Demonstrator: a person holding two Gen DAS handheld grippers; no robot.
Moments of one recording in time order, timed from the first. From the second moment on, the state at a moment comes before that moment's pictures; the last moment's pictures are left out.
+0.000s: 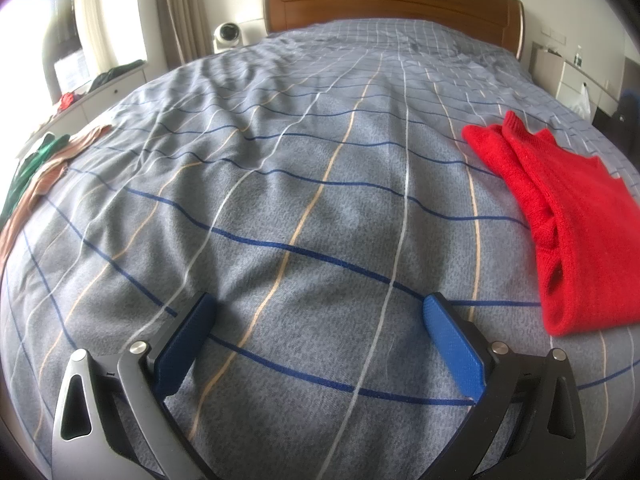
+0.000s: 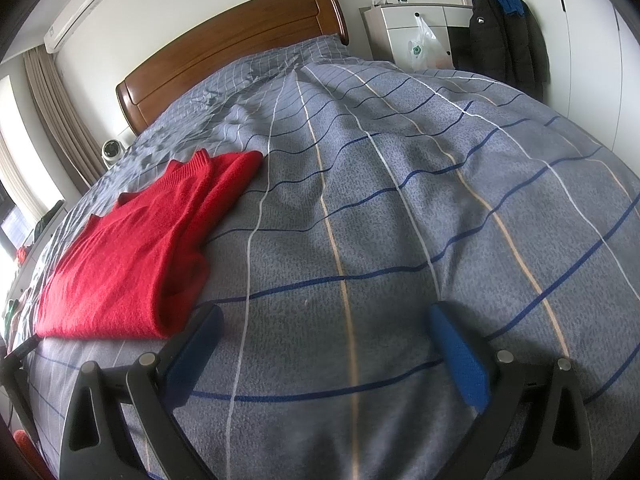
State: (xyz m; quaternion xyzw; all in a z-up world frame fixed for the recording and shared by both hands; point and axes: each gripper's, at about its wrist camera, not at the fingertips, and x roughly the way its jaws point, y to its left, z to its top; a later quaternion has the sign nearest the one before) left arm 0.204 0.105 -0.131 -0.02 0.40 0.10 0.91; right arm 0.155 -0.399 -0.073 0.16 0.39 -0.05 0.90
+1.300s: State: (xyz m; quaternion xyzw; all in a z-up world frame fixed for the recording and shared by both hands) left arm 0.204 0.102 -0.133 -0.03 0.40 0.10 0.91; right arm 0.170 -0.400 -0.056 0.17 0.43 -0.04 0.89
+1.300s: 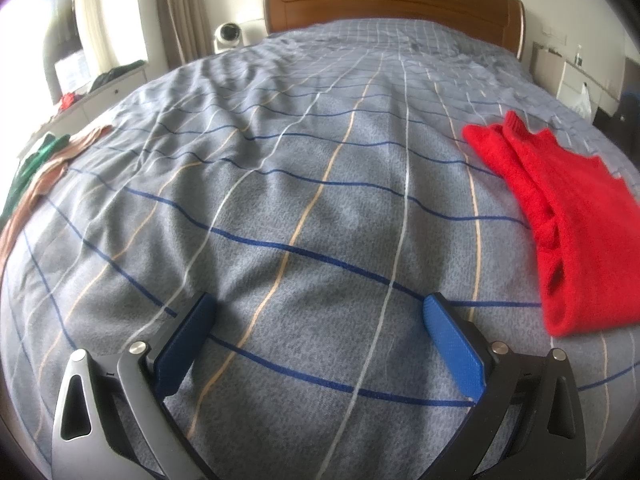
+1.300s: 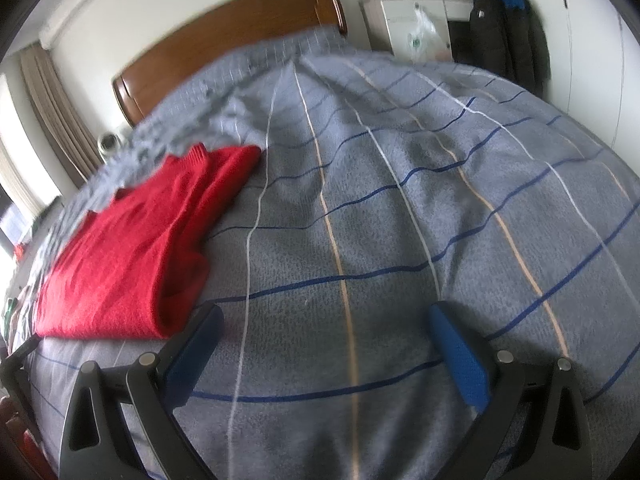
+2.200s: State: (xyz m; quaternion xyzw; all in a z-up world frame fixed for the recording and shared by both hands) left arm 0.128 0.096 -0.127 -0.06 0.41 -0.02 0.91; right arm 0.325 -0.275 0.006 0.24 0.48 0.11 0.84
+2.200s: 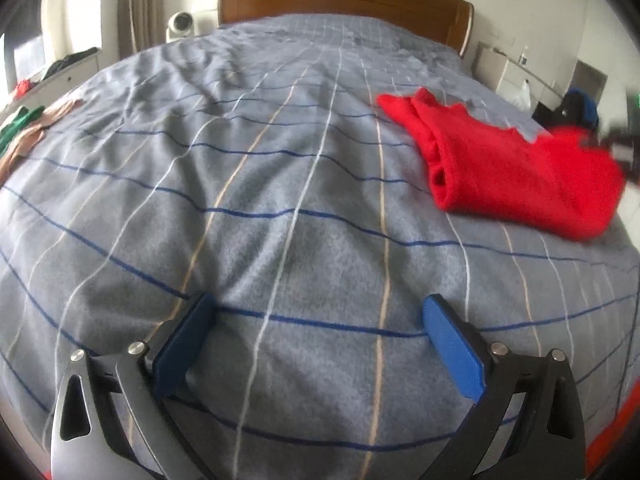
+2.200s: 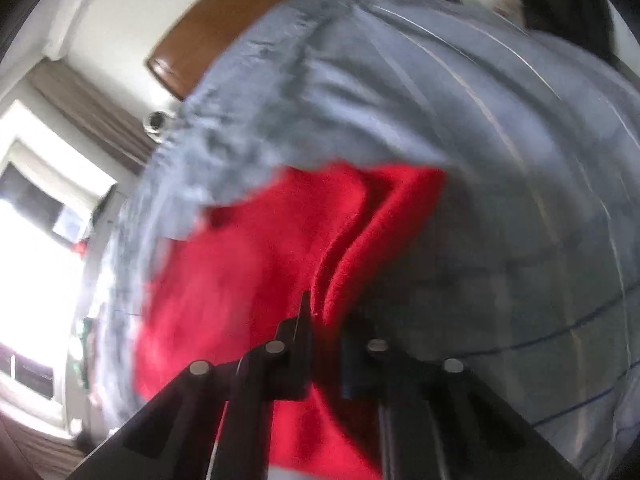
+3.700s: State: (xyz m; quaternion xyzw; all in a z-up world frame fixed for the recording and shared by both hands) left arm 0.118 0.088 -0.132 -0.03 0.39 -0.01 0.92; right arm 0.268 -0.027 -0.007 -0.10 0.41 0.21 0.88
